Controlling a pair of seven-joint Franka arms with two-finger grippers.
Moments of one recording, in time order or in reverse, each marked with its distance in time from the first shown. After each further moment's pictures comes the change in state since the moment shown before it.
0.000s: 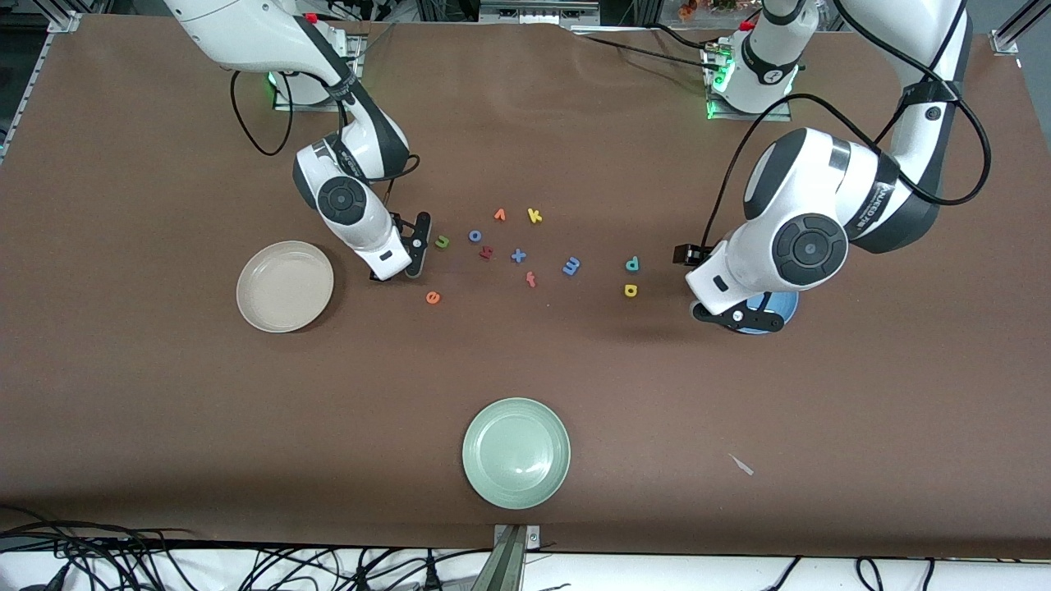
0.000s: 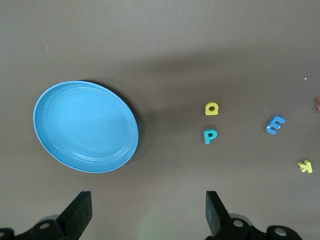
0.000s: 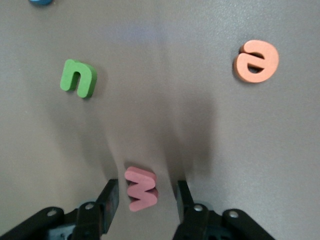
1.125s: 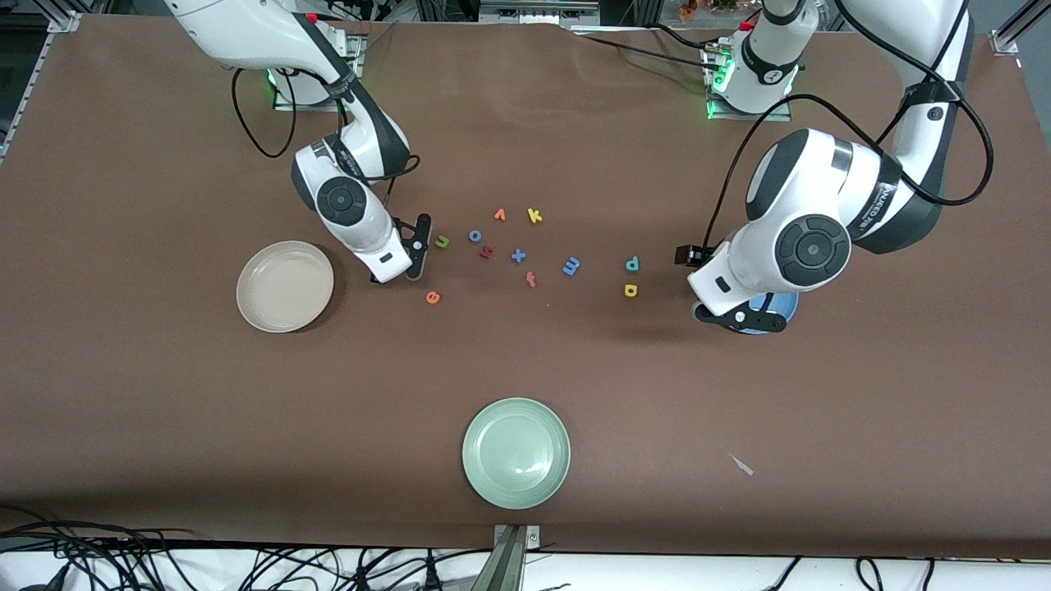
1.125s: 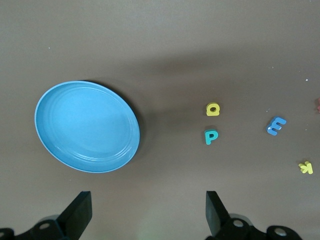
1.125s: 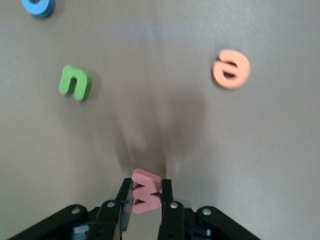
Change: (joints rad) left arm 0.002 0.000 0.002 0.001 0.000 0.000 -0.001; right arm 0.004 -0.023 -0.014 0.079 -0.003 -0.142 -0.001
